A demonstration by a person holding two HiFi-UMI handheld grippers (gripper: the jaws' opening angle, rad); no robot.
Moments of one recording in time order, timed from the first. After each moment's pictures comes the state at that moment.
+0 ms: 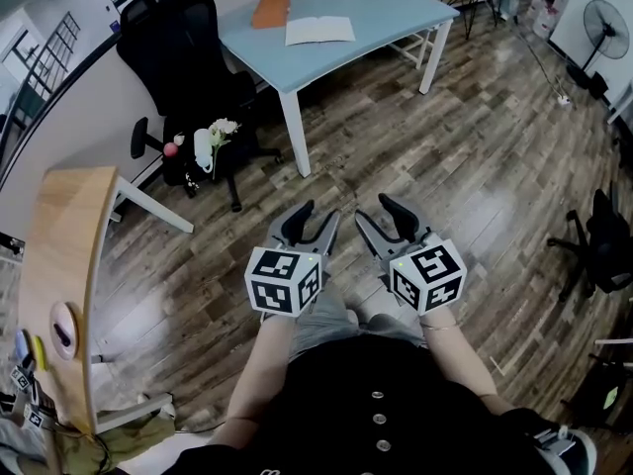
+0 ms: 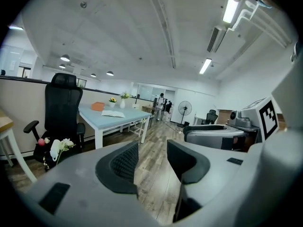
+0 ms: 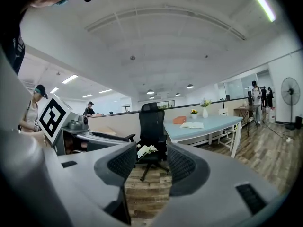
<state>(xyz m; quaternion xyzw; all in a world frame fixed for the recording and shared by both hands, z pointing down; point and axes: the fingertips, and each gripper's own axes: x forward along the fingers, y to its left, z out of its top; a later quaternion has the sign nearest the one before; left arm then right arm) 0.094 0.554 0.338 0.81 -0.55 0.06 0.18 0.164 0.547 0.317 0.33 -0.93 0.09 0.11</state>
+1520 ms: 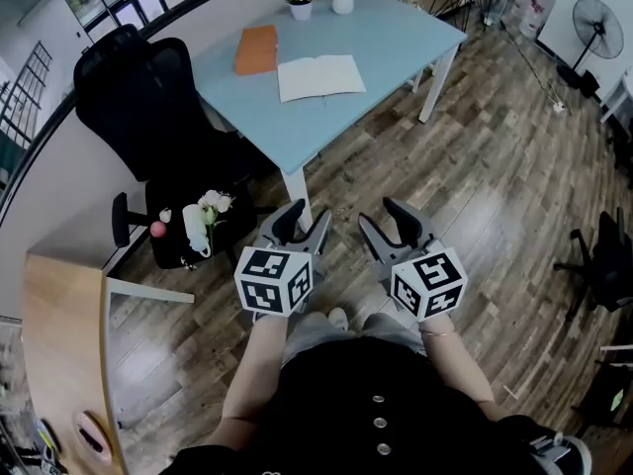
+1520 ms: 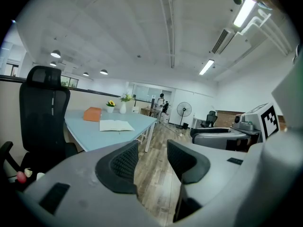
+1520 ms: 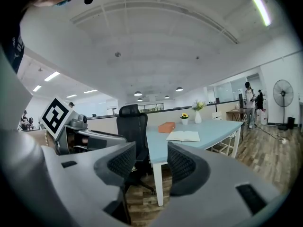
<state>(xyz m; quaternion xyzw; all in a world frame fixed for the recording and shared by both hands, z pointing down) -0.042 0.263 0.338 0.84 -0.51 0.06 0.17 0.050 0.268 0.321 0.40 -0.91 0.09 0.10</state>
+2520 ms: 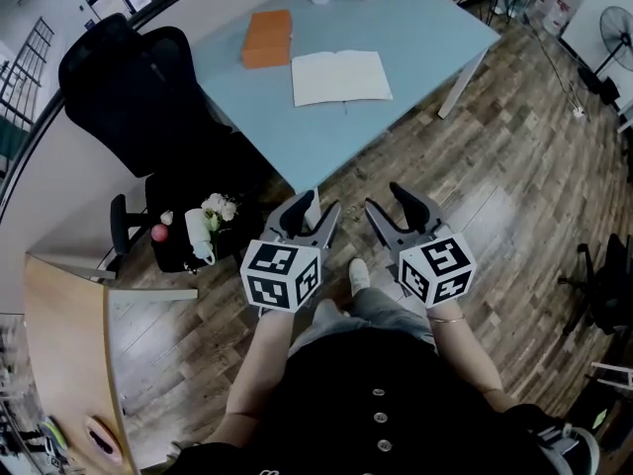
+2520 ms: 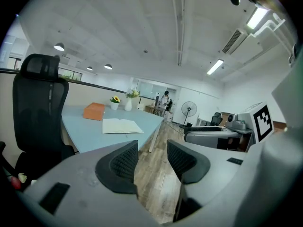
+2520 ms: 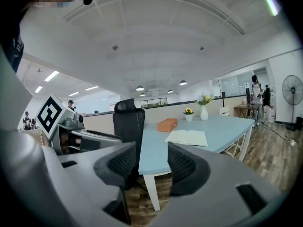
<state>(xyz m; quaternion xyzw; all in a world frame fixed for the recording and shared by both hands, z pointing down) -0.075 0.150 0.352 0.83 -0.52 0.06 0.21 0.009 0.137 0.335 0.37 -0.91 0.10 0.13</state>
